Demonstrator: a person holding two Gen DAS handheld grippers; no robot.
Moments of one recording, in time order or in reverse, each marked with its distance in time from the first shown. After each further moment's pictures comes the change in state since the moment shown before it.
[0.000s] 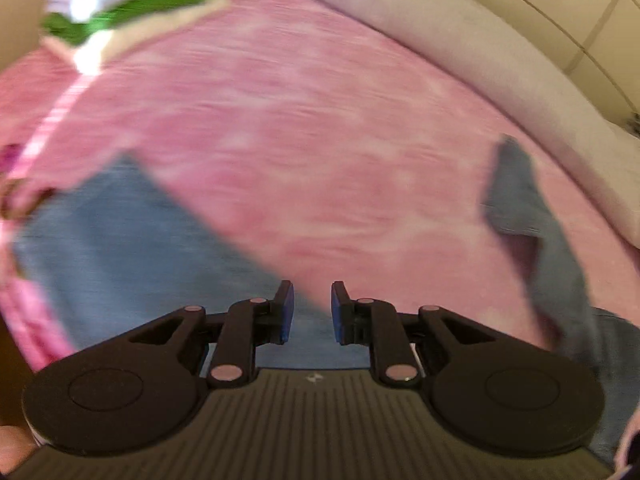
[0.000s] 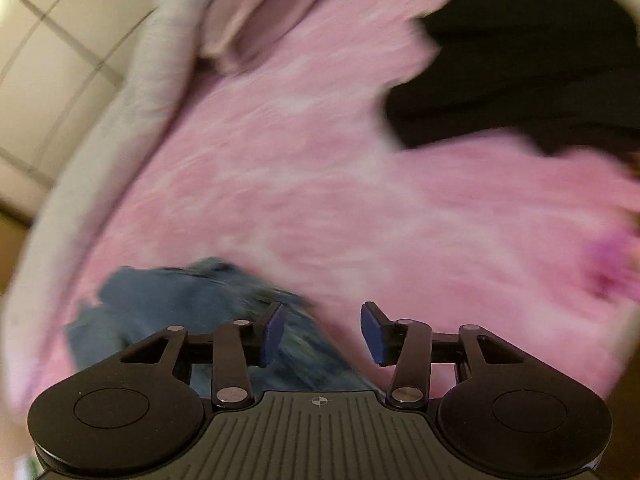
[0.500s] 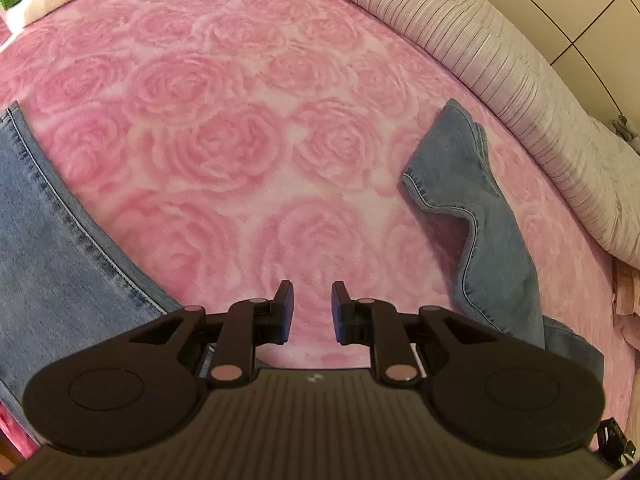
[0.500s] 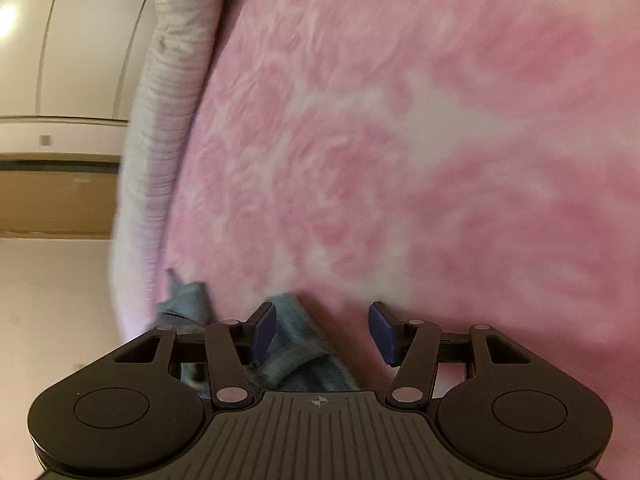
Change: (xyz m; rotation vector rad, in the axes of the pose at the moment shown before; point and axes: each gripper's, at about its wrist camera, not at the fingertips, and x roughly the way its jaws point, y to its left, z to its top) left arm 0.046 -0.090 -0.010 -0.085 0.081 -0.052; right arm 0.208 0.002 0.081 0.128 0.418 0.425
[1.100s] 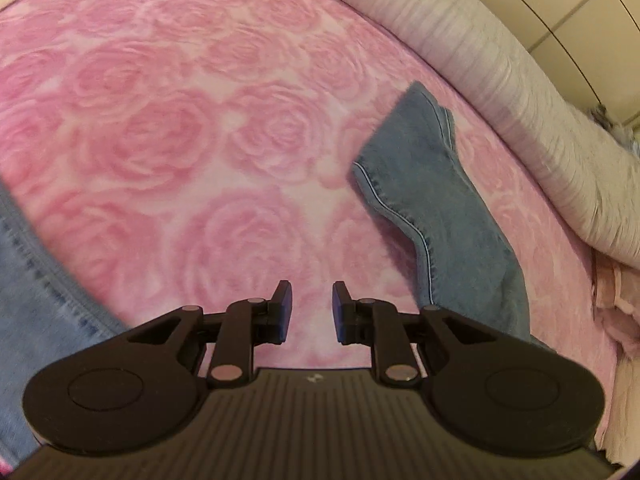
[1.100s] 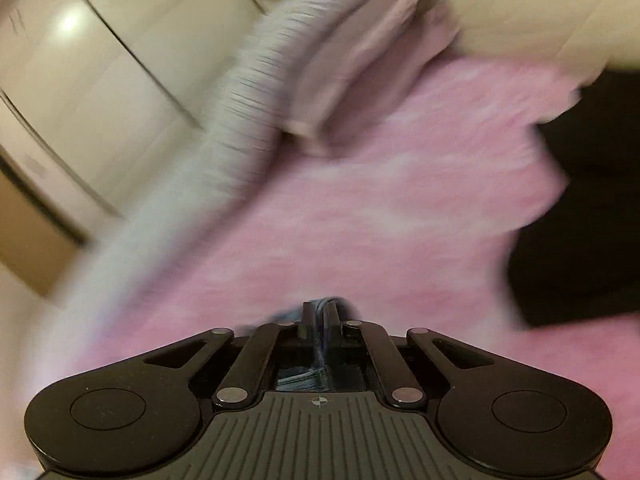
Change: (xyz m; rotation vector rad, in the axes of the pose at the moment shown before) left arm 0.040 -0.035 0.015 0.034 0.051 -0.097; right arm -0.142 0.072 -0.073 -0.327 -0.663 -0.583
